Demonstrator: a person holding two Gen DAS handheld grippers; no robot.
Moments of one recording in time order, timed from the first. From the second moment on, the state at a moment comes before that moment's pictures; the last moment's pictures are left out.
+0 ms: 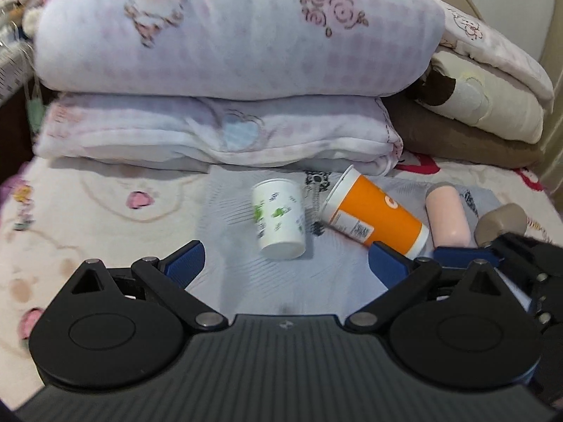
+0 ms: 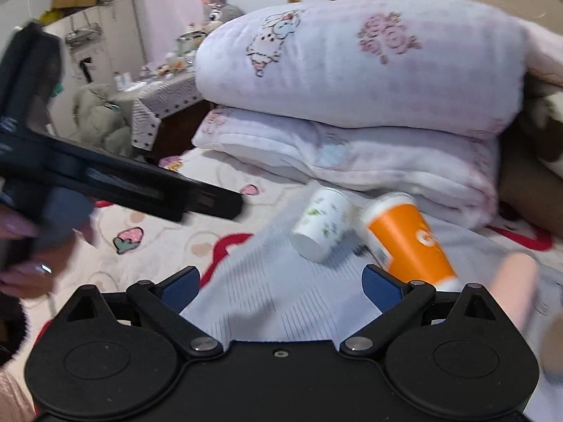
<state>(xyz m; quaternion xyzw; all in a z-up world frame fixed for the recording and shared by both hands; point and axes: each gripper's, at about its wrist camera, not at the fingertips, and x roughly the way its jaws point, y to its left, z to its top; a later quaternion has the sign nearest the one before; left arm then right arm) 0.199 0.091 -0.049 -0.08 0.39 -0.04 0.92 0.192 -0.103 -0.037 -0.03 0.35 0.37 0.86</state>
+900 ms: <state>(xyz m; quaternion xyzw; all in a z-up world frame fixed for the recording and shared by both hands) 0.302 0.126 -0.140 -0.18 0.45 -0.08 0.87 0.305 -0.033 -0.139 0.04 0.40 0.31 0.86</state>
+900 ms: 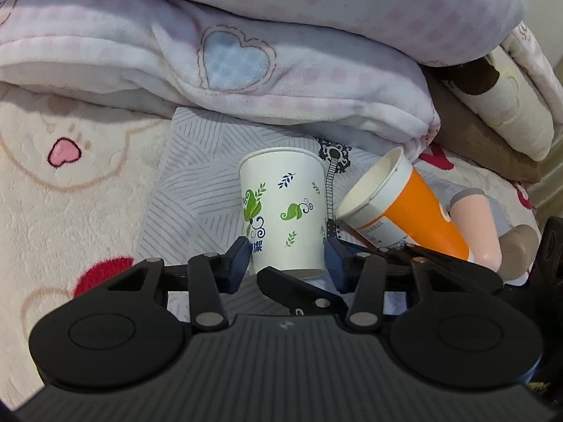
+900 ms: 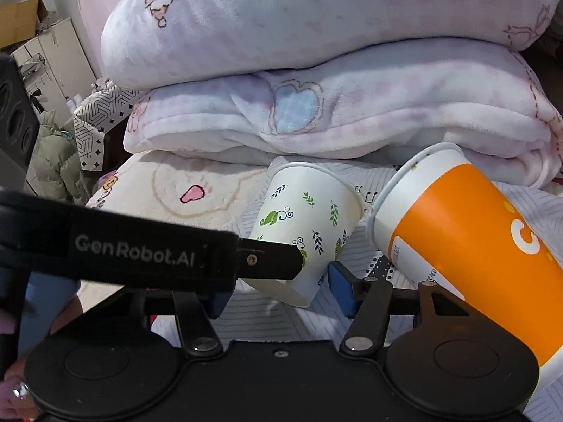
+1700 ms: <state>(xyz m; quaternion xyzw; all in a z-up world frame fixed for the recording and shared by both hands) 0.190 0.087 -0.114 -0.23 0.49 -0.12 0.83 0.192 -0.076 -0.100 0.02 0.43 0.31 0.85</state>
